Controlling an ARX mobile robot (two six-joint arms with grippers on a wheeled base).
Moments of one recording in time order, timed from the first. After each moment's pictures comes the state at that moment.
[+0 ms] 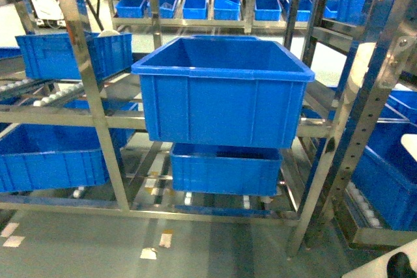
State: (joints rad) left arm 0.00 0.01 0.01 0.00 0.00 0.00; right arm -0.03 0.33 0.20 -0.01 -0.11 0.03
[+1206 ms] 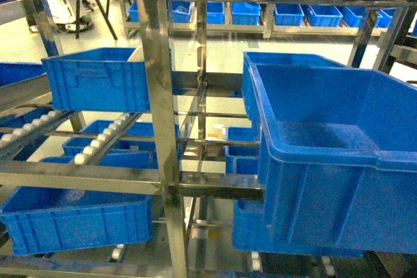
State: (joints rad) left arm 0.00 0.01 0.01 0.00 0.00 0.00; right arm -0.03 0.33 0.20 -0.01 -0.12 0.03
